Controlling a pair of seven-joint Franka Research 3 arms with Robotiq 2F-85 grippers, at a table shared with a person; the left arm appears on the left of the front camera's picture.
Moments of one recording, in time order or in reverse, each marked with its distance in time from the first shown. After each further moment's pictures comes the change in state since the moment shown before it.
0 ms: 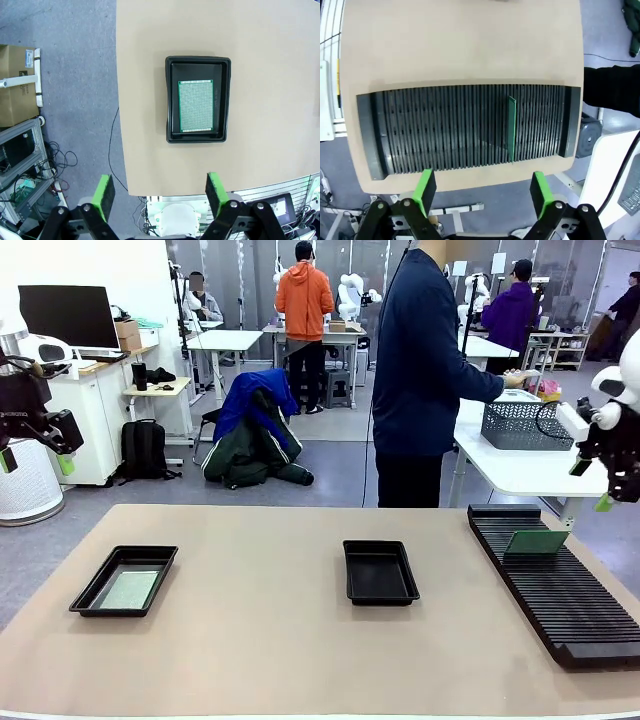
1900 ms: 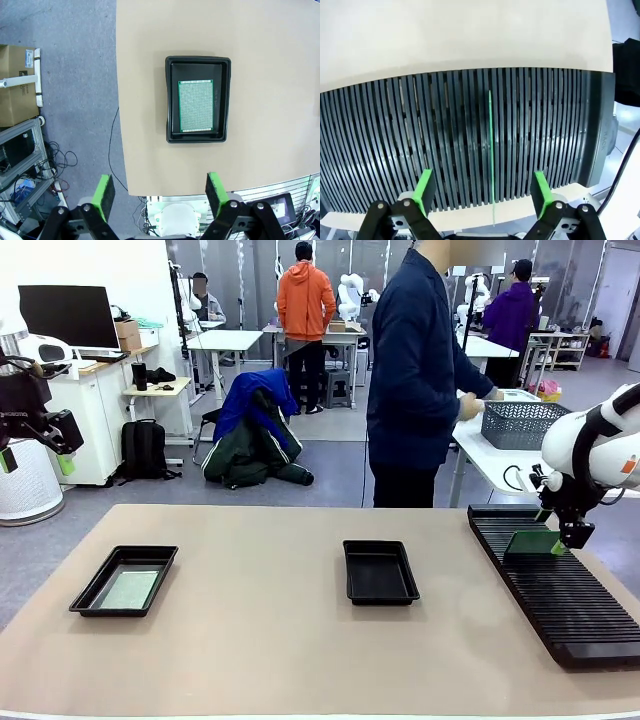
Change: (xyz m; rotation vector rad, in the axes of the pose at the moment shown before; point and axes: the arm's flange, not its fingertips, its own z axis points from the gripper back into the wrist) left arm 0.000 0.000 0.000 0.000 0.000 0.000; right arm -0.034 -0.048 -0.164 0.029 0.022 -0.046
